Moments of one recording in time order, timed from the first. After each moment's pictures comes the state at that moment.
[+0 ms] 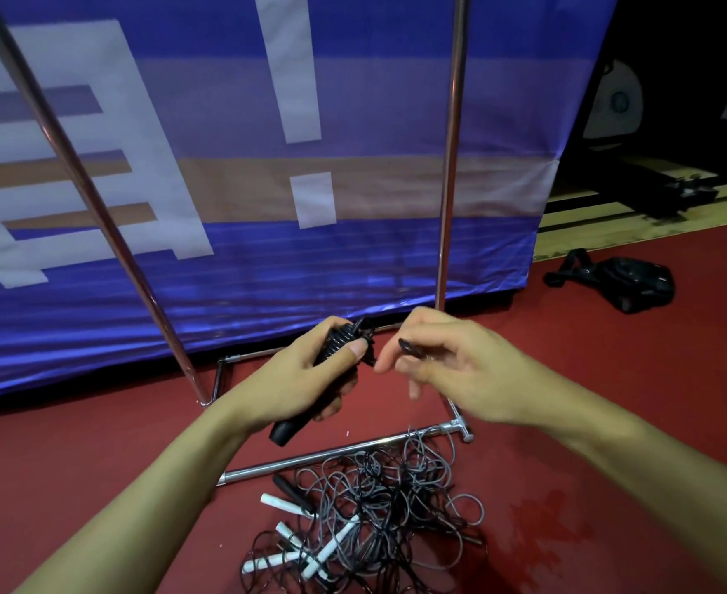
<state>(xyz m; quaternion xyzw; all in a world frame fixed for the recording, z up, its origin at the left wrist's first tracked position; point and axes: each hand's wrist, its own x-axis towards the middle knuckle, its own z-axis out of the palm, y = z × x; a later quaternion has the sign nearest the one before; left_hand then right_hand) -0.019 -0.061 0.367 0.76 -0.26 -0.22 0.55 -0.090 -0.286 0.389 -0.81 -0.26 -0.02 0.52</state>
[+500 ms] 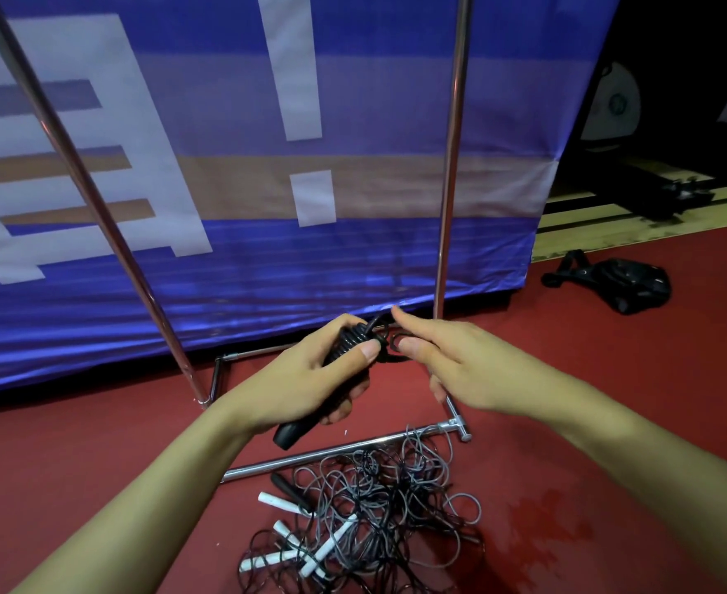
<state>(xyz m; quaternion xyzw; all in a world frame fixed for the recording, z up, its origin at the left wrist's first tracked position) -0.029 -0.063 0.378 0.74 -0.29 -0.24 0.55 -0.078 -0.287 0.385 -0.92 -0.16 -0.01 0.35</state>
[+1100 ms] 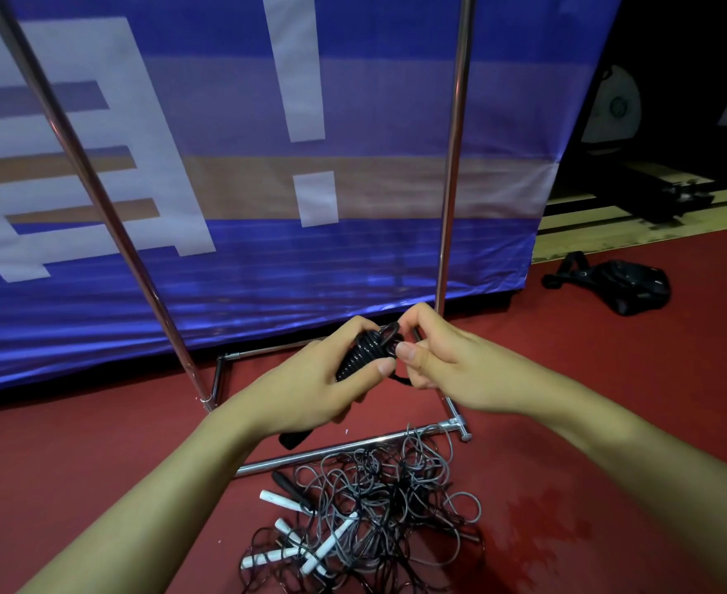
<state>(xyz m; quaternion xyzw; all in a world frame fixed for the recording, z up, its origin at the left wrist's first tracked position) -0.037 -0.060 0.380 0.82 -0.37 -0.15 0.41 -0.083 -0.283 0.384 -0.90 -0.18 0.05 0.39</state>
